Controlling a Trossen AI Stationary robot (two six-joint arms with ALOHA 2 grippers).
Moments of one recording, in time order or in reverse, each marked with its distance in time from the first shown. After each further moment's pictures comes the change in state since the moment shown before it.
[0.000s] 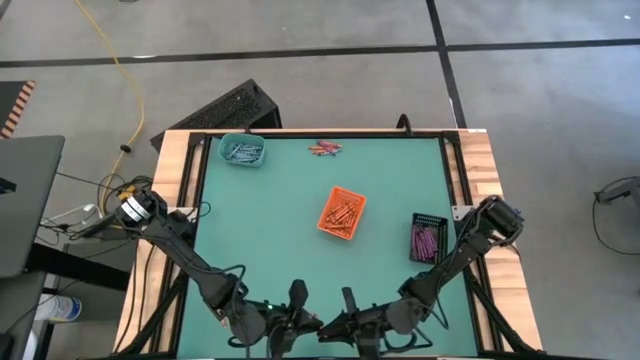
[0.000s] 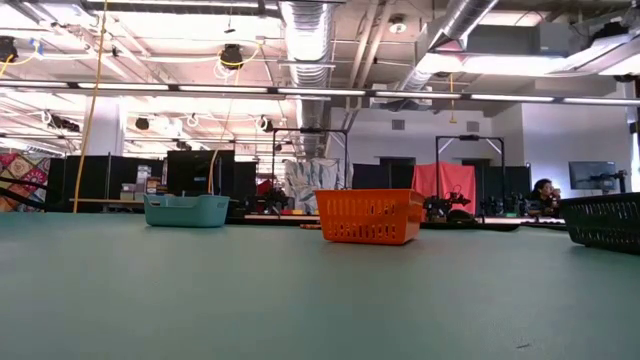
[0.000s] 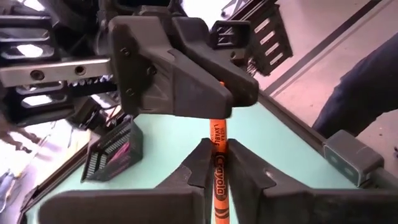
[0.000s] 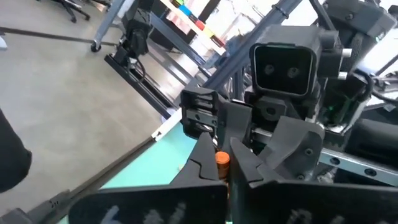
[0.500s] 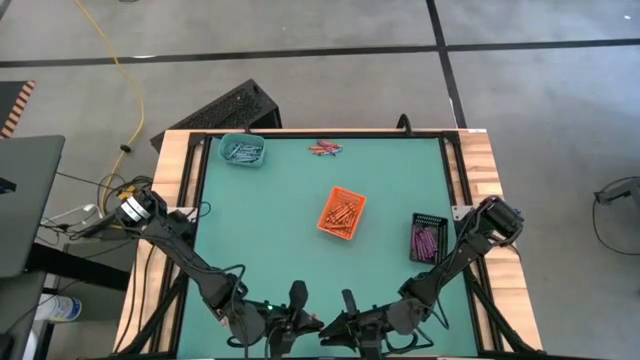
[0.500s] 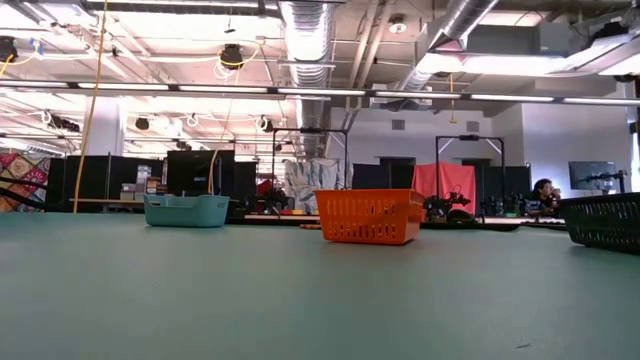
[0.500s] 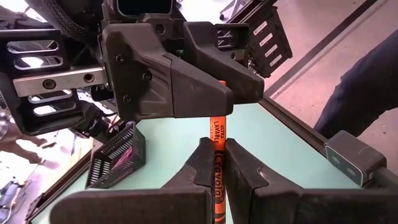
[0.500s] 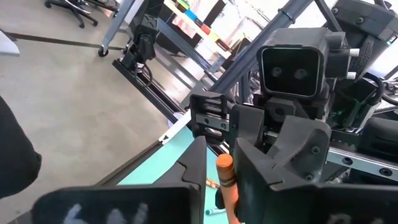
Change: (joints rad) left arm -0.002 0.000 0.001 0.006 0.008 0.032; right arm 0.000 0.001 -0.001 0.011 -0.012 -0.008
